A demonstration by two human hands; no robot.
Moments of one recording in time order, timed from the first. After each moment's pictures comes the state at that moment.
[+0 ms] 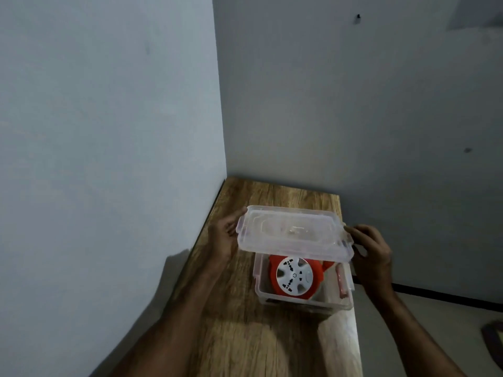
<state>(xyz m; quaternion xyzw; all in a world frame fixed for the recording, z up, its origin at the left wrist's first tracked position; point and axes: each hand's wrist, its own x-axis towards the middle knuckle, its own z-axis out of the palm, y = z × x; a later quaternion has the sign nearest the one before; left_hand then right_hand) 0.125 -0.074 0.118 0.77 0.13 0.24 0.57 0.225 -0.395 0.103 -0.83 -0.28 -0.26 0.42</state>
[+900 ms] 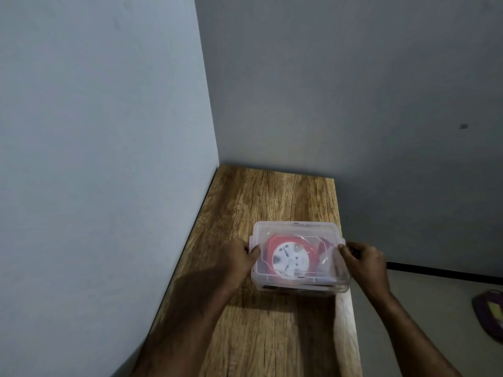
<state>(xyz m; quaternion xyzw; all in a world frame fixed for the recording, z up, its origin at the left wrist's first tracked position) 0.111 -0.122 0.070 0.89 0.26 0.02 0.38 0.199 -0.409 0.068 -0.92 -0.05 -0.06 0.39</state>
